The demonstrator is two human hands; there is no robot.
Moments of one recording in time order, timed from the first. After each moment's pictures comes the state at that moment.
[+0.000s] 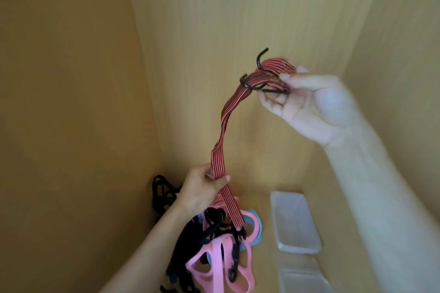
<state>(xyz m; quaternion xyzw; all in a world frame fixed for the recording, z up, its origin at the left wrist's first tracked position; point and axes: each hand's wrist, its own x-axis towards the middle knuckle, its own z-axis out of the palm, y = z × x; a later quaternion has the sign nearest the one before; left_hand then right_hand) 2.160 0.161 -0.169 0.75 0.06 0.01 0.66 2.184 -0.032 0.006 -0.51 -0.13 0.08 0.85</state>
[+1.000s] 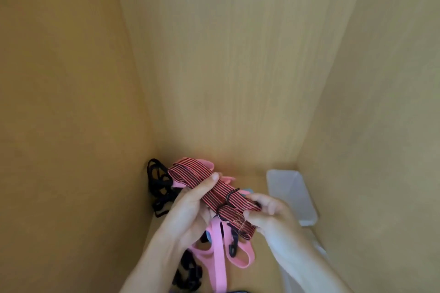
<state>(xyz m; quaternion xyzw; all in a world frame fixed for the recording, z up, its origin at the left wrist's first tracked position) 2.105 0.176 -0.214 0.43 0.01 -0.15 0.89 2.071 -0.007 -0.204 -0.66 0.04 0.12 0.74</state>
